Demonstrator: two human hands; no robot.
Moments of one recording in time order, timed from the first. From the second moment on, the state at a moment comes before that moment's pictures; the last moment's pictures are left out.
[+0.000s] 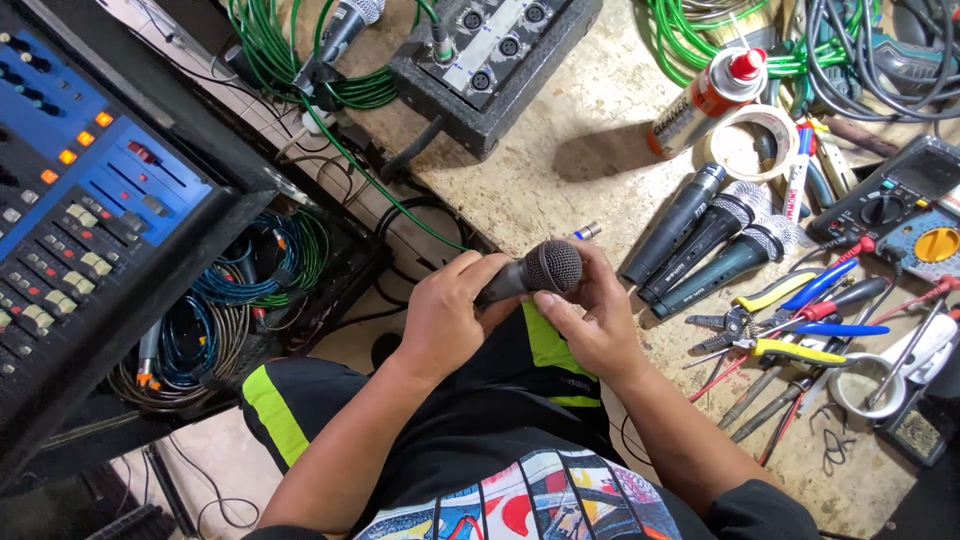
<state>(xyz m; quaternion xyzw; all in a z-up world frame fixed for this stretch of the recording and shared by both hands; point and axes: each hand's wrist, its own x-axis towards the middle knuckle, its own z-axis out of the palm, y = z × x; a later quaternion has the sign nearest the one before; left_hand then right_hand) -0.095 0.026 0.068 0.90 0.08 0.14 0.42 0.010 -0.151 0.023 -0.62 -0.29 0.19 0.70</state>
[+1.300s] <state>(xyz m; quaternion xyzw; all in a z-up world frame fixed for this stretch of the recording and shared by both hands) -0.144 0.052 0.064 0.94 0.08 0.10 0.32 0.000 -0.140 0.014 -0.64 -0.17 0.34 0.67</state>
